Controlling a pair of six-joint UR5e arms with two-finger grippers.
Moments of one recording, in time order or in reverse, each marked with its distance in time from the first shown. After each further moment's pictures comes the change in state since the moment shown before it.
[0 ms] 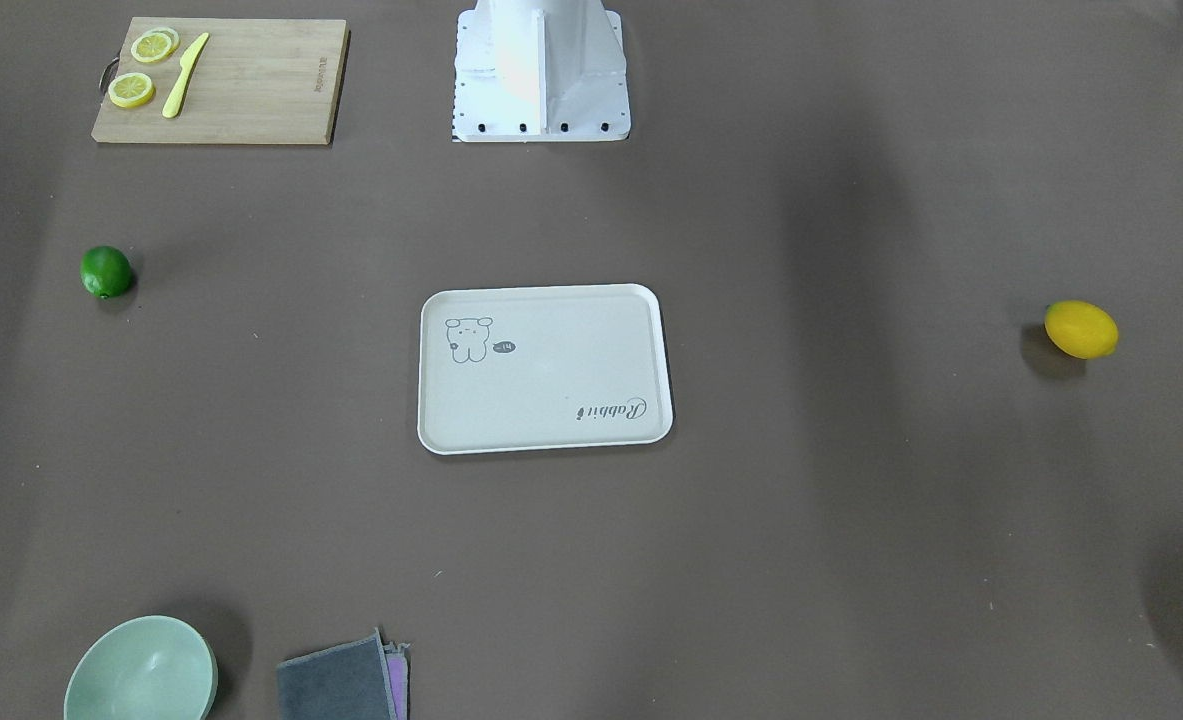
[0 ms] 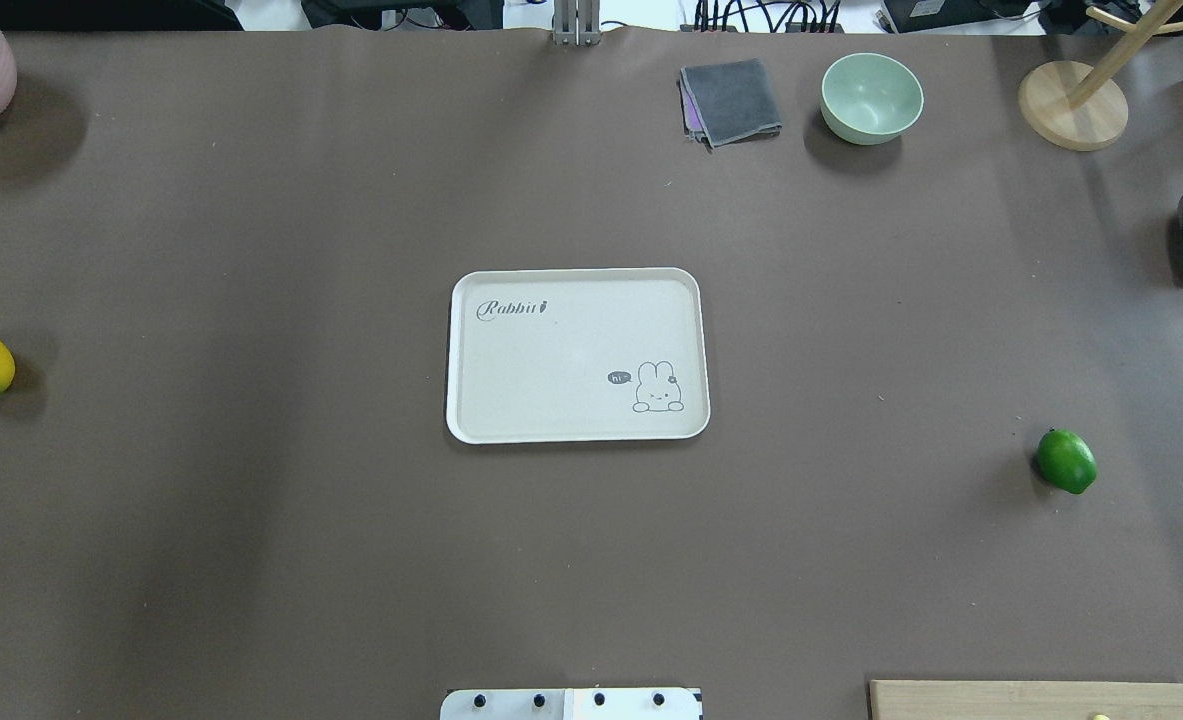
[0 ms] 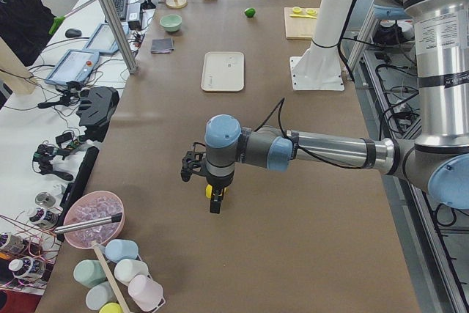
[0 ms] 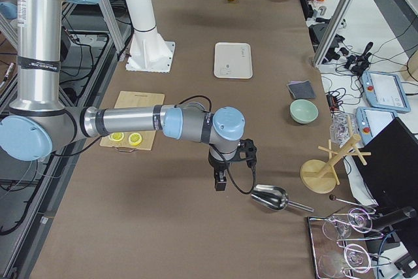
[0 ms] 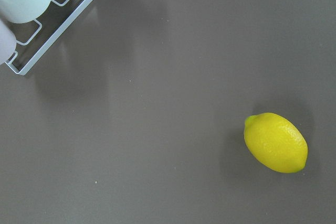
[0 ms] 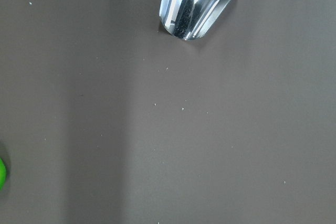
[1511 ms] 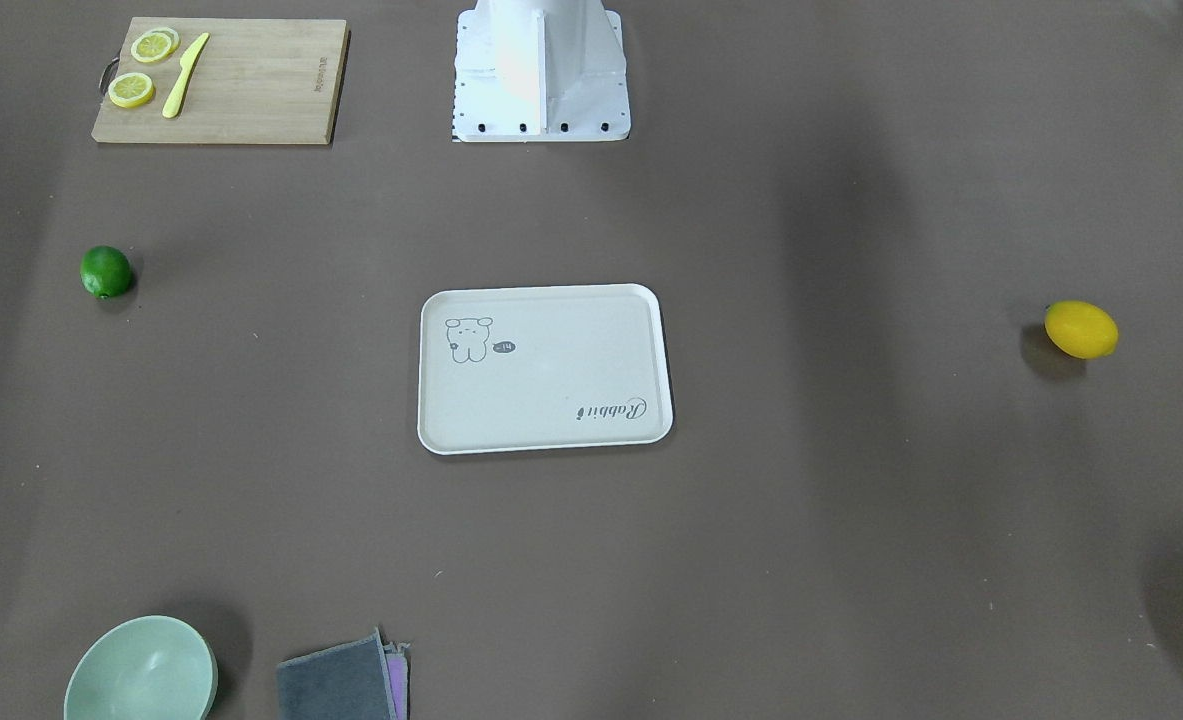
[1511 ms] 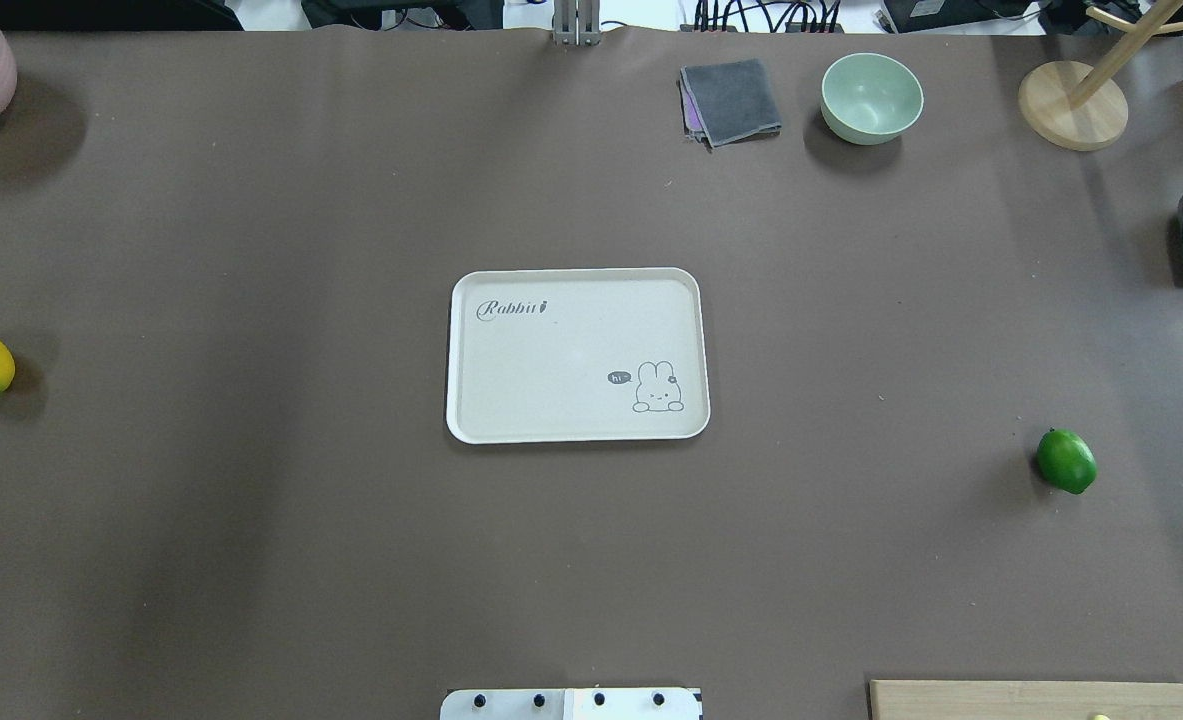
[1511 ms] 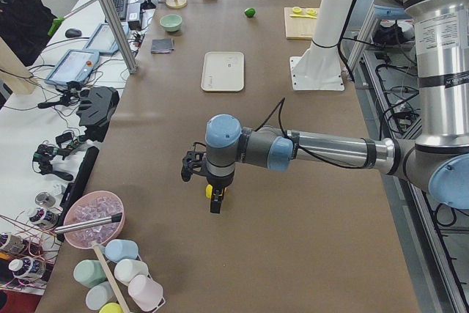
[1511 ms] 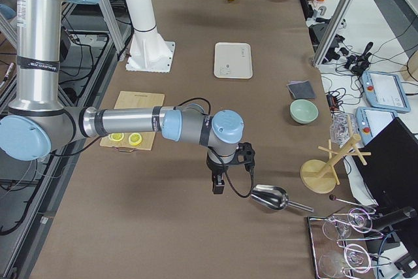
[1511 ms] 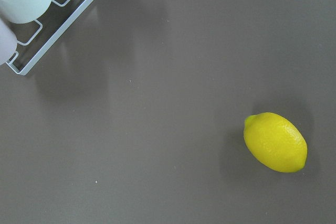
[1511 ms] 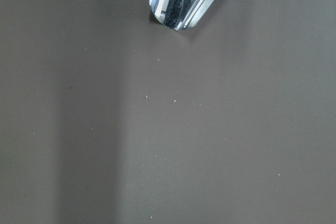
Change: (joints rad) left arm -0.001 0.002 -0.002 0.001 0.000 -0.001; right arm -0.001 -0.009 -0.011 -0.001 -0.006 -0.006
